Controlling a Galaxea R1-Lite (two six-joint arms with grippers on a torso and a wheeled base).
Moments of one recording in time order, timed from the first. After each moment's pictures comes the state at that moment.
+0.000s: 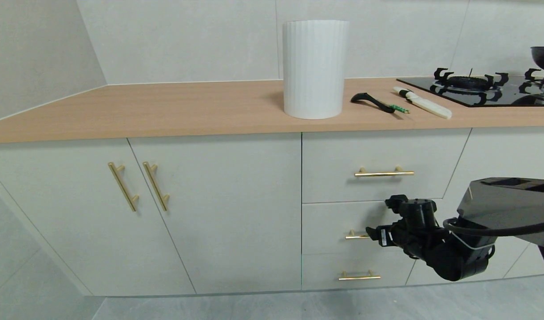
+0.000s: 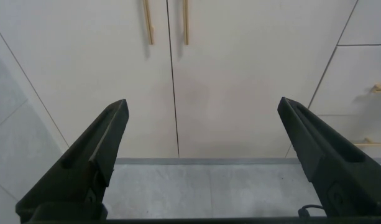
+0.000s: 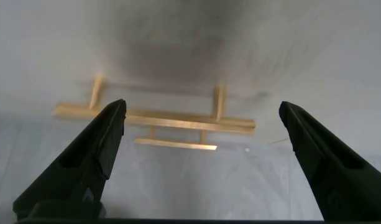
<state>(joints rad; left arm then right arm) 0.00 0.00 0.00 0.00 0.03 0.00 0.24 2.40 -0.86 -1.01 -0.13 0.07</state>
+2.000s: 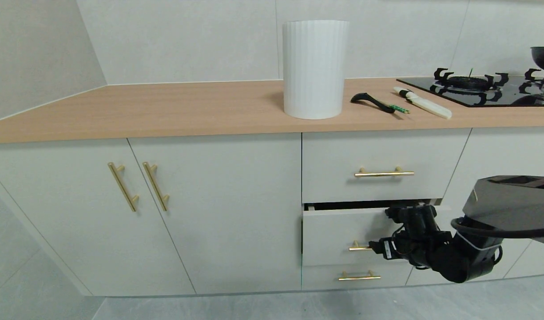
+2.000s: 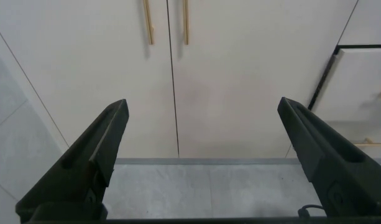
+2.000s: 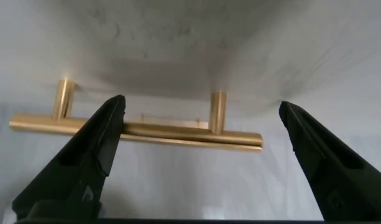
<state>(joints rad) 0.00 0.00 0.00 0.00 0.03 0.00 0.26 2.33 -0.81 -0.81 -0.12 0.06</state>
